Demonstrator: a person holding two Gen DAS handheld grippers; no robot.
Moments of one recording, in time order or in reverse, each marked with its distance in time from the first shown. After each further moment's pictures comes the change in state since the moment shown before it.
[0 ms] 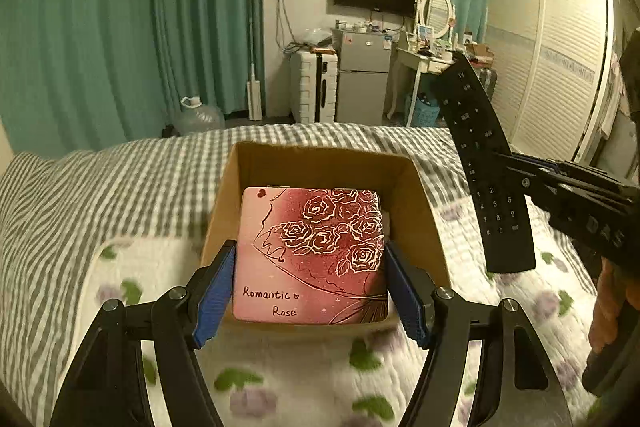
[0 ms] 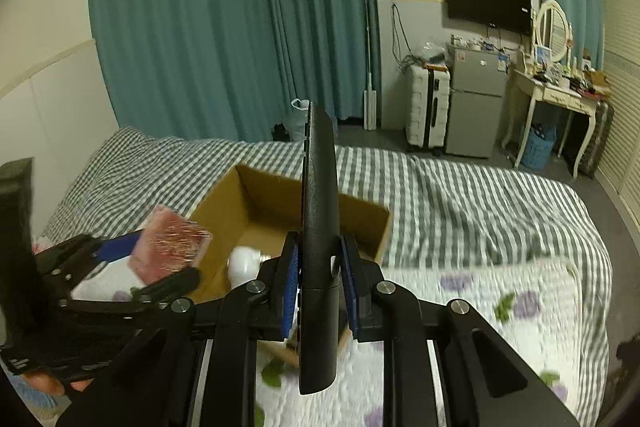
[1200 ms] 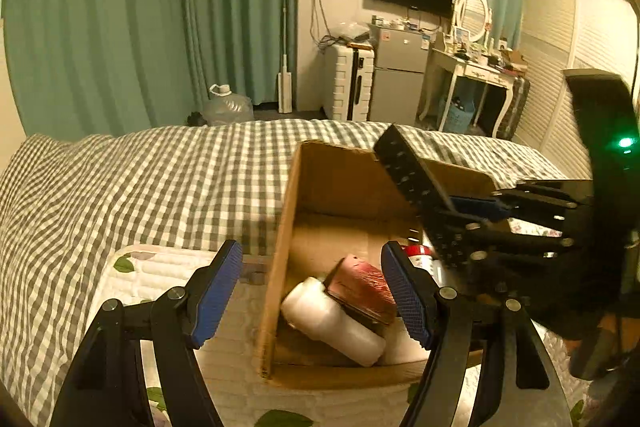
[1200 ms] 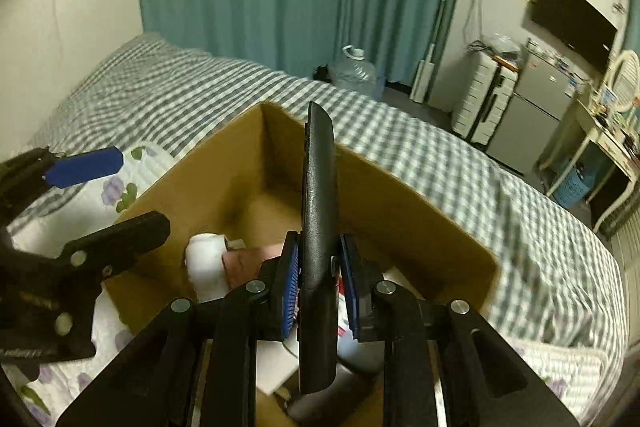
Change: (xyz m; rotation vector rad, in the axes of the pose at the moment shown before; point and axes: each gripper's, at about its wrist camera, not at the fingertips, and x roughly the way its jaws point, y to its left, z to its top) left arm 0.040 0.056 0.002 -0.079 0.014 0.093; right arm 0.147 0.053 0.002 -0.290 0.214 0.080
